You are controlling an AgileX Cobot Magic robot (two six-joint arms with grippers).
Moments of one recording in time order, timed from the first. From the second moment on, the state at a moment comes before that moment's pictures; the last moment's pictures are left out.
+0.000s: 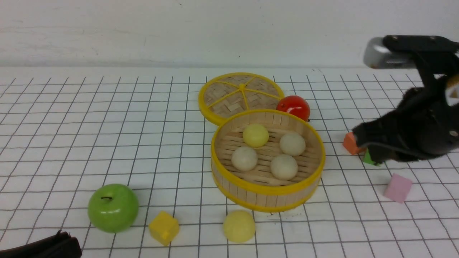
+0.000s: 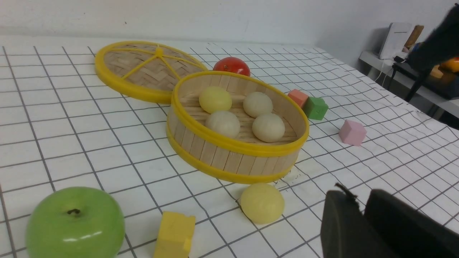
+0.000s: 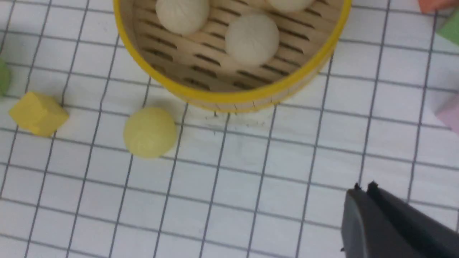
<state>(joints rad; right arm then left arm) 0.46 1.23 -1.17 0.02 1.00 0.28 -0.56 0.24 -0.27 -0.30 0.24 0.03</state>
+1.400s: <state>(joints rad) 0.08 -0.01 0.01 0.09 0.40 0.03 -0.56 0.24 -0.27 -0.30 0.26 0.03</state>
